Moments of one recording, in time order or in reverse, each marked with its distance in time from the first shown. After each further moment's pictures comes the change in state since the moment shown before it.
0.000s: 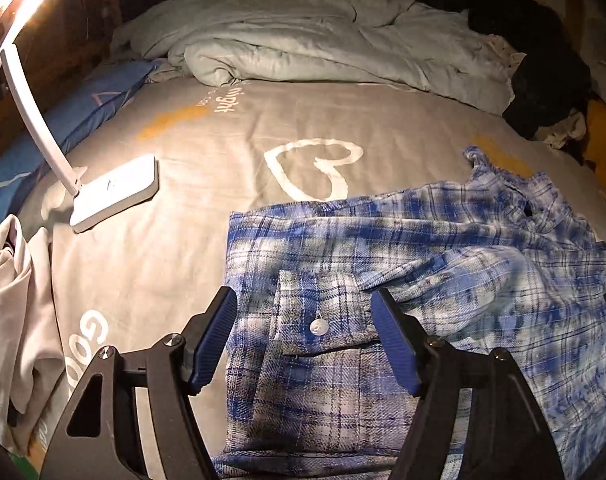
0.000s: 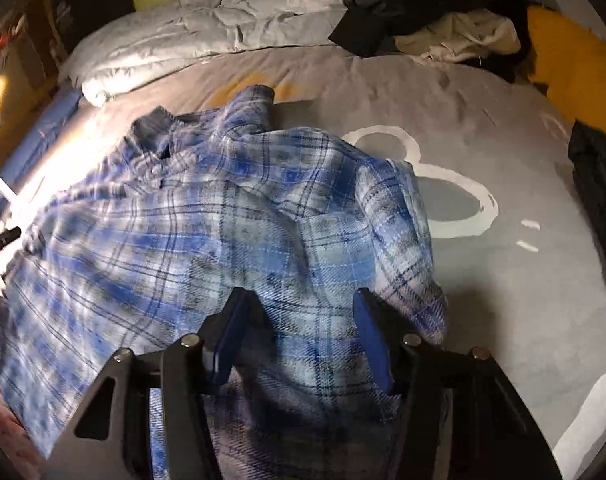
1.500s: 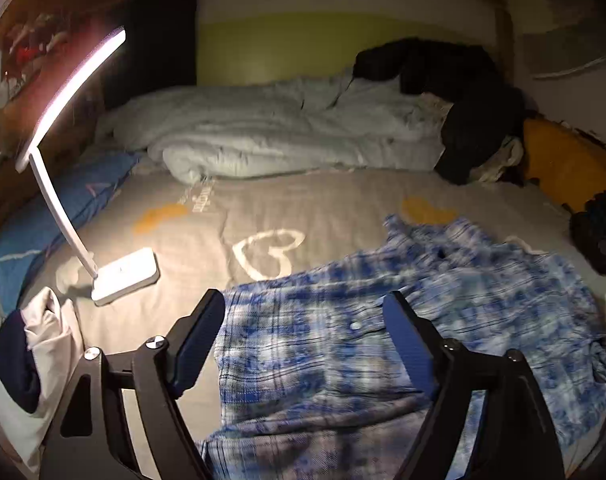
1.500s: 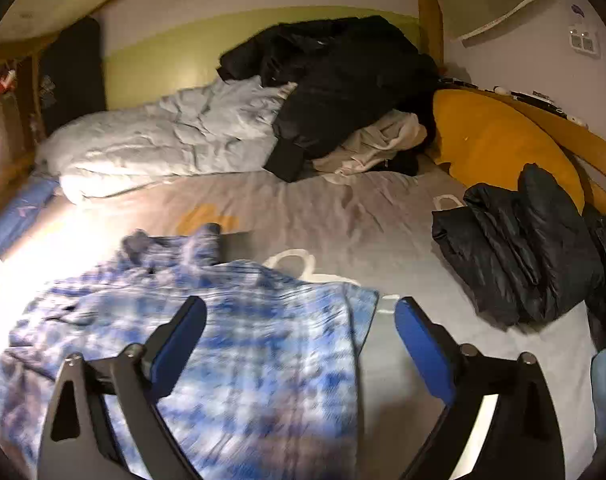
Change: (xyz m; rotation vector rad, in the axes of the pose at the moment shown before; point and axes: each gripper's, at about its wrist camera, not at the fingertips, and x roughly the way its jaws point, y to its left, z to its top) left arm -0.126 -0.030 -0.009 0.125 -0.306 -0.100; right arm -0.144 -0.014 -0.016 0.112 -0.389 -0.161
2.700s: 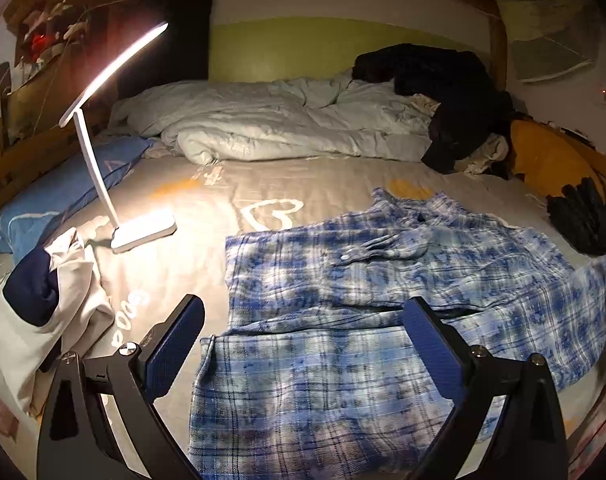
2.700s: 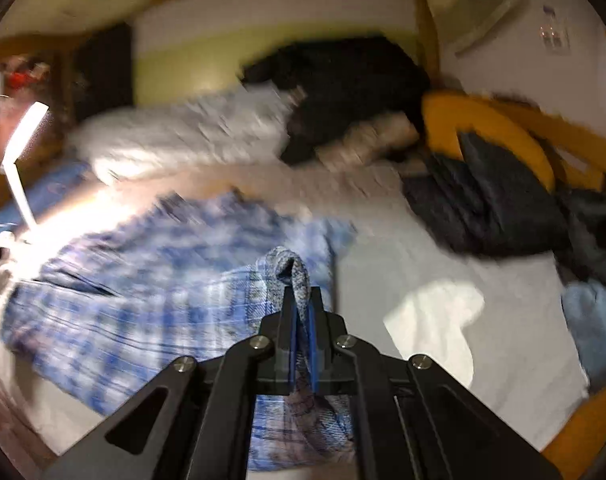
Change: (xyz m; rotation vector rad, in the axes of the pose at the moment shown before) left arm -0.059 0.007 -0.071 -0.047 0.014 0.004; right arm -0.073 -0.019 -0.096 -0.024 0.020 -0.012
